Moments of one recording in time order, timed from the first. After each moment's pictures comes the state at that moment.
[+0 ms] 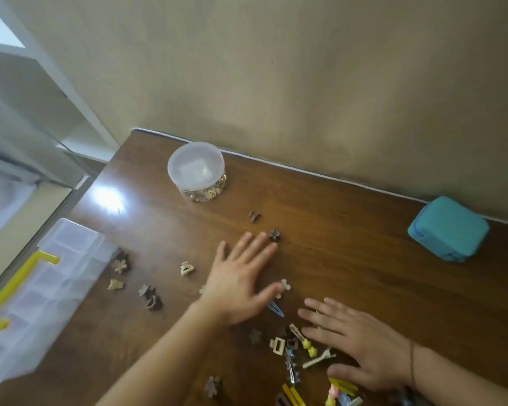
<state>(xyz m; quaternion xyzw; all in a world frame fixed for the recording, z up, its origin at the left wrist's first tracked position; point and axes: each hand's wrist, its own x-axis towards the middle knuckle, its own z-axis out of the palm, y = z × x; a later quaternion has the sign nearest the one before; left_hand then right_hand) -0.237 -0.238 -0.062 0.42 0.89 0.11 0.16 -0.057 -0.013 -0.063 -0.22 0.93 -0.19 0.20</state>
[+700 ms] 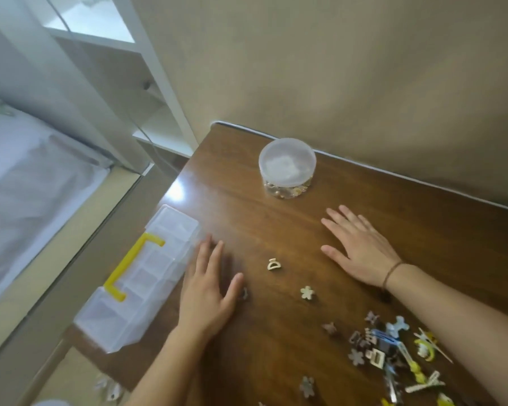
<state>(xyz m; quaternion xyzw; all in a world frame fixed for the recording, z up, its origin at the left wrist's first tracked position) -0.270 -0.426 -0.077 0.16 0.96 0.23 0.03 -0.248 -0.096 -0.063 -0.01 0.98 -0.10 0.14</state>
